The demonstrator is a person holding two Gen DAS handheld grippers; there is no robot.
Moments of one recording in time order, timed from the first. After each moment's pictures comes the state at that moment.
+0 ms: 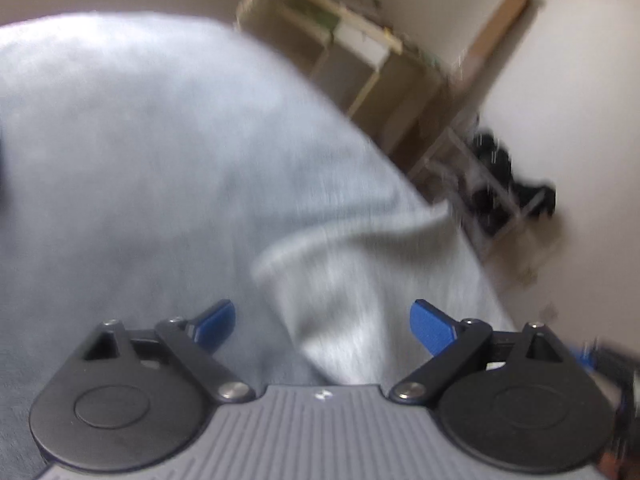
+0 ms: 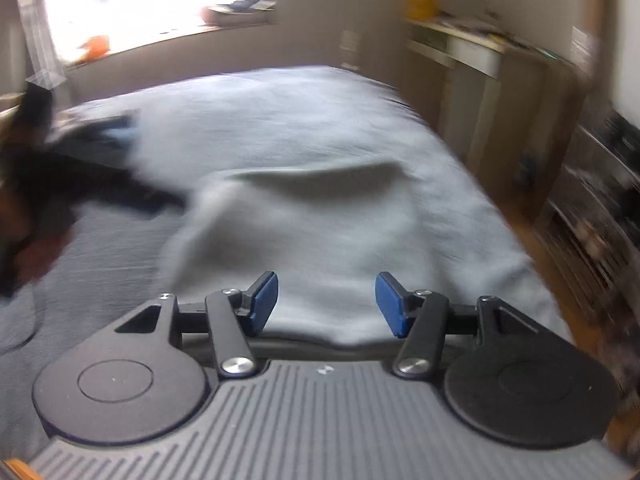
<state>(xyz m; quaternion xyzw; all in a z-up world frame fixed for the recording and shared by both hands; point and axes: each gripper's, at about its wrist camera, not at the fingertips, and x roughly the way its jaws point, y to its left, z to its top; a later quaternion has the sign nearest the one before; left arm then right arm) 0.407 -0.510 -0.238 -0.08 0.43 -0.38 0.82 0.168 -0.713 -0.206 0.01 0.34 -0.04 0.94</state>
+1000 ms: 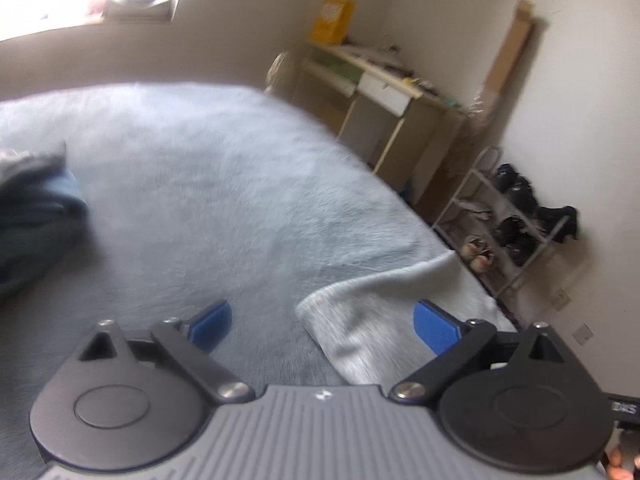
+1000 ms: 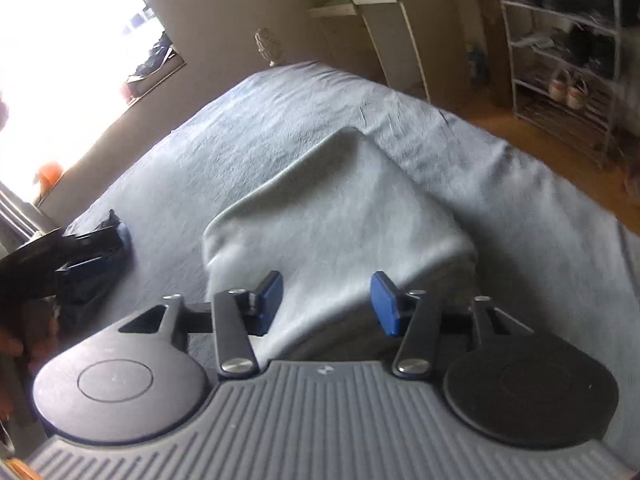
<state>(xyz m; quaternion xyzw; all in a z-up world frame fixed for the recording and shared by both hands) 0.343 -0.459 -0.167 -0.04 0.37 -0.33 0.87 0.133 -0.743 -0.180 0.29 0.33 -0.15 0.88</state>
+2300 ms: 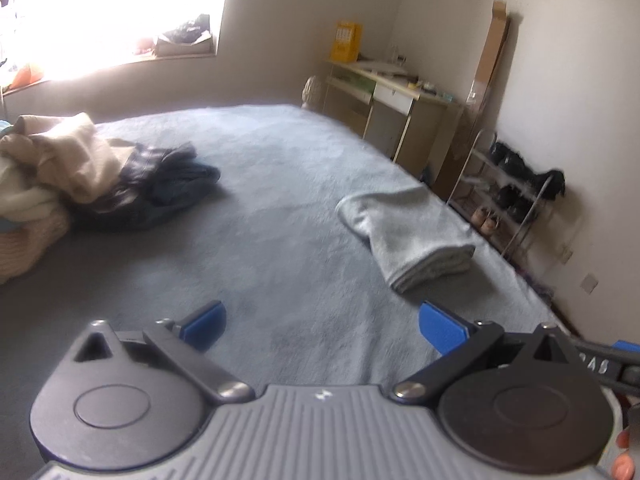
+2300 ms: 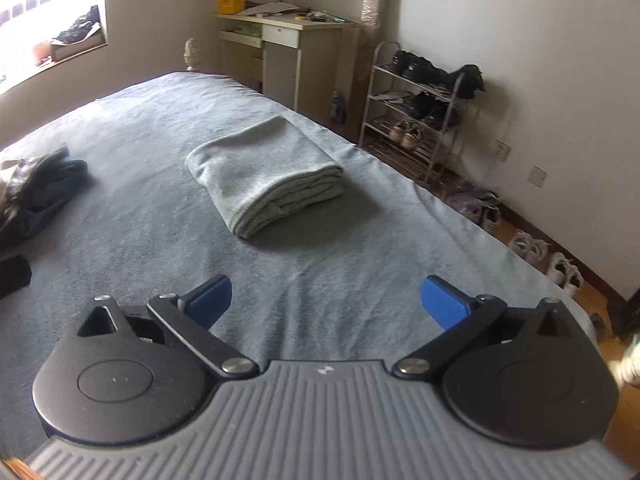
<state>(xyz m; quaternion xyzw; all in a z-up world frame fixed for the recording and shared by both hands) 0.076 -0.279 -0.066 0.02 0.37 -0.27 0.89 -0.039 -0.465 -0.067 0.12 0.35 -0.39 0.84</state>
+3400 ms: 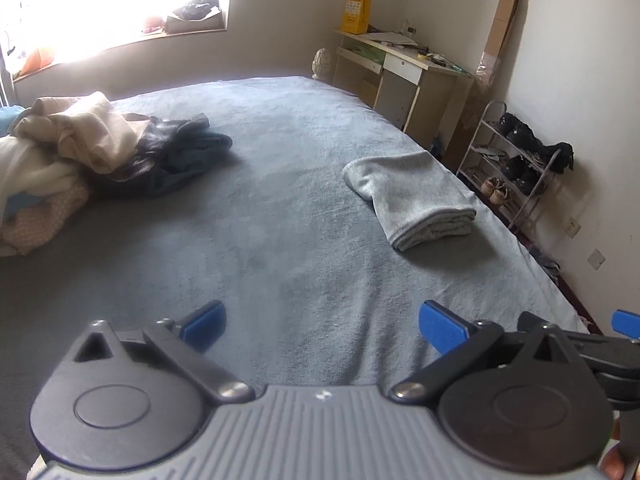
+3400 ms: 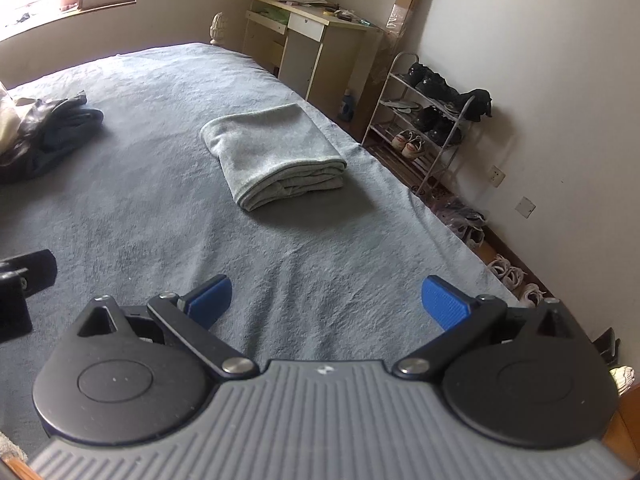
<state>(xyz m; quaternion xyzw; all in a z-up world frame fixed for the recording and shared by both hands) 0.032 -0.272 -0.049 0.04 0.40 -0.25 0.88 -0.046 -0.422 -0.053 0.04 0.40 -0.37 0.84</state>
